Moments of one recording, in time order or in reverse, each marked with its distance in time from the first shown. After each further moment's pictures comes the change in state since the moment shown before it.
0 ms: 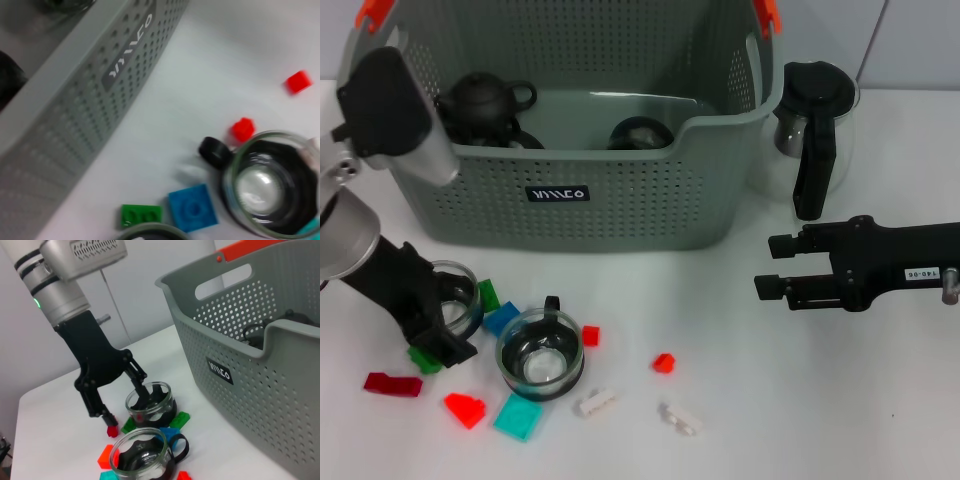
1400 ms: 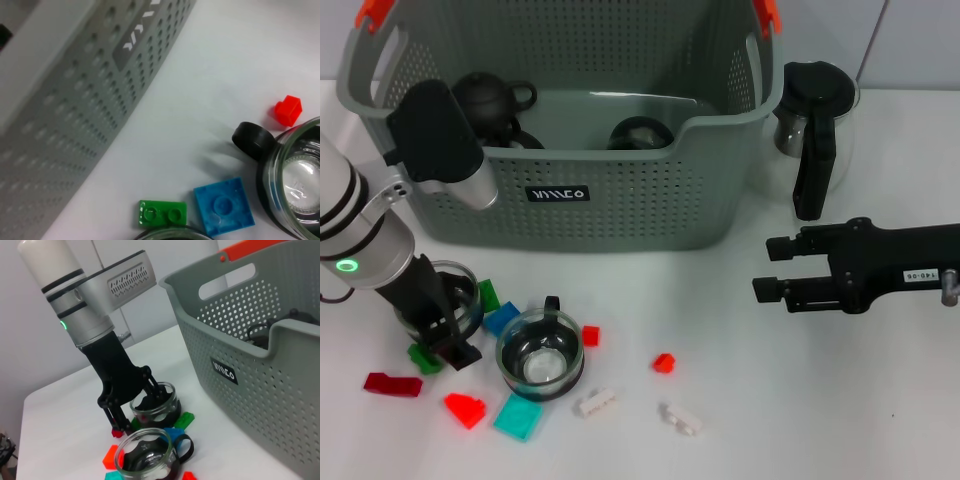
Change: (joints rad) left arm -0.025 0.017 0.149 -0.161 0.039 -0.164 -0.102; right arm 0.002 0.000 0.001 0.004 0.000 -0.009 0.004
